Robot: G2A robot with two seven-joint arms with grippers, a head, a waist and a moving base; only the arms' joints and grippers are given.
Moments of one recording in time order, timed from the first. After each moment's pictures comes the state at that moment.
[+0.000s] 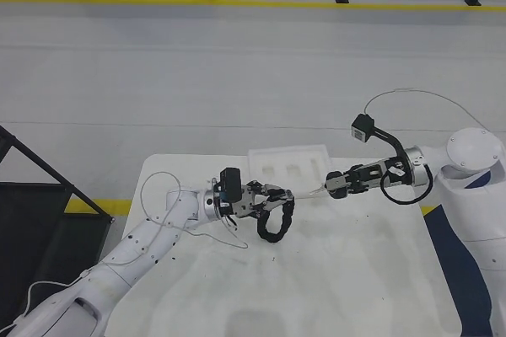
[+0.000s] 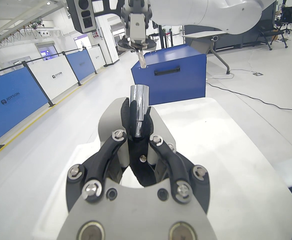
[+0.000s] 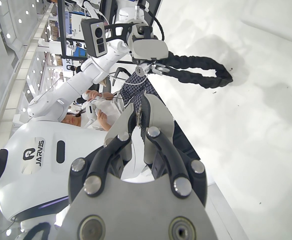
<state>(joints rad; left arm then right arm) 0.89 -1.05 -0.74 -1.27 1.42 -0.78 0.78 -0.75 -1.01 1.17 -1.41 0.32 0.04 1.54</state>
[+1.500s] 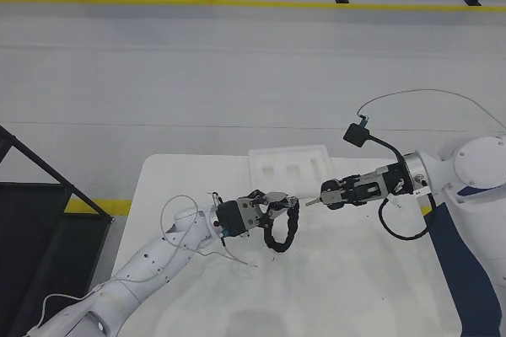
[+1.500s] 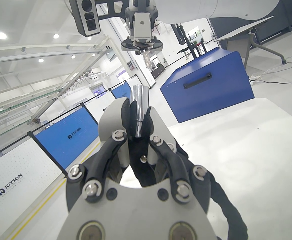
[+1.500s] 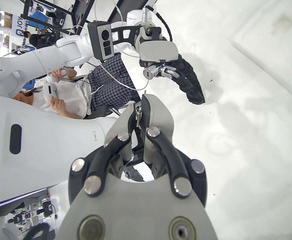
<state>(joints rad) 0.99 -1.10 -0.73 -1.27 1.66 -0.30 1.03 -0.80 -0.97 1.18 -1.70 0.19 -0.11 1.52</state>
